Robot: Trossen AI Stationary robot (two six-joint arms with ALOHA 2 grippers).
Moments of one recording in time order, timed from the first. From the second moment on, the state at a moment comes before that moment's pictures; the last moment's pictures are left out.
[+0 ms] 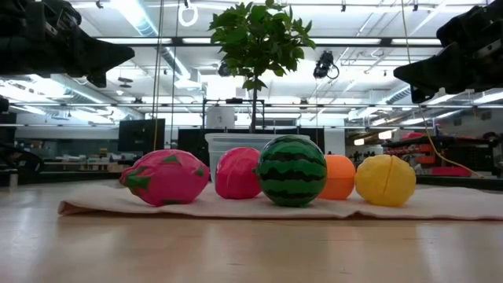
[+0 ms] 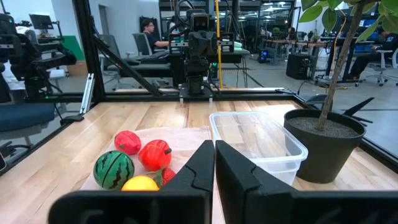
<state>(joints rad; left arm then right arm) 0.06 0.01 0.01 0.16 -0.11 0.01 -0.04 0.06 0.01 0.03 -0.04 0.00</state>
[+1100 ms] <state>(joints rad) 0.06 0.01 0.01 0.16 -0.11 0.01 -0.04 0.06 0.01 0.03 -0.04 0.00</state>
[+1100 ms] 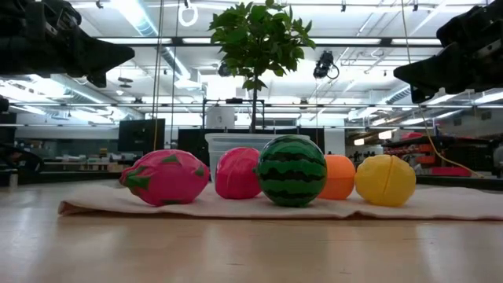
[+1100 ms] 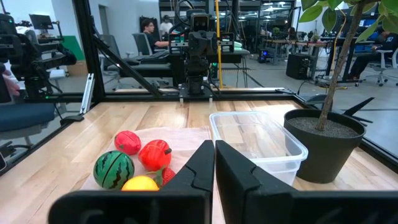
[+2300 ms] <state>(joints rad) 0.06 0.01 0.01 0.22 -0.11 -0.20 -0.04 0.06 0.01 0.09 -0.02 0.11</state>
